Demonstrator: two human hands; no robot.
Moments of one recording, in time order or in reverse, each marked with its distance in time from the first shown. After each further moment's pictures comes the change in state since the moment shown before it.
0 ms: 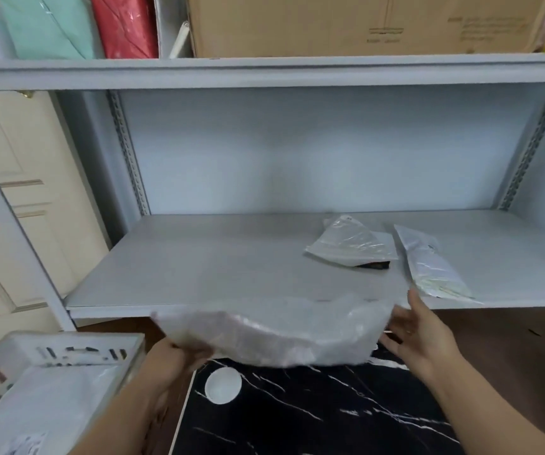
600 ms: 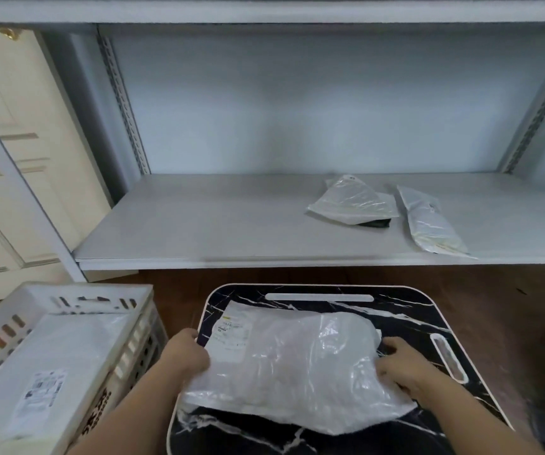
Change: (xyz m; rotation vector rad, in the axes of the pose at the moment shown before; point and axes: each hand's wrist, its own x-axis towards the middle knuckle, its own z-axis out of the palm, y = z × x) left_hand -0.018 -0.059 0.007 0.533 -0.041 -0.225; right_hand -0.026 0.082 -0.065 -1.201 -0.025 0.270
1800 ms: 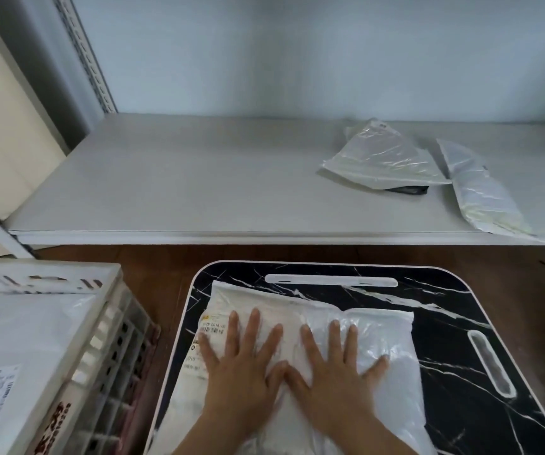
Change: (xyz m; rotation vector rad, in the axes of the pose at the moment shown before) left_hand 0.068 -0.033 0.134 0.854 0.164 0.700; right_hand 0.062 -0.020 0.142 -0.935 0.057 -0.295
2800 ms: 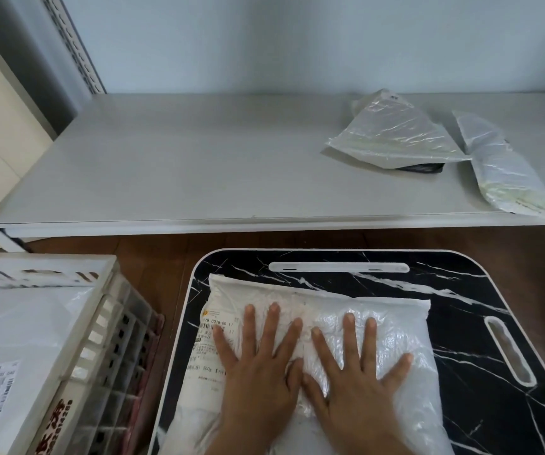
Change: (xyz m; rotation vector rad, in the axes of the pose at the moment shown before) left_hand 0.001 0.019 0.002 -0.074 0.045 0.039; right_hand -0.002 0.019 0.038 -0.058 0.392 -0.068
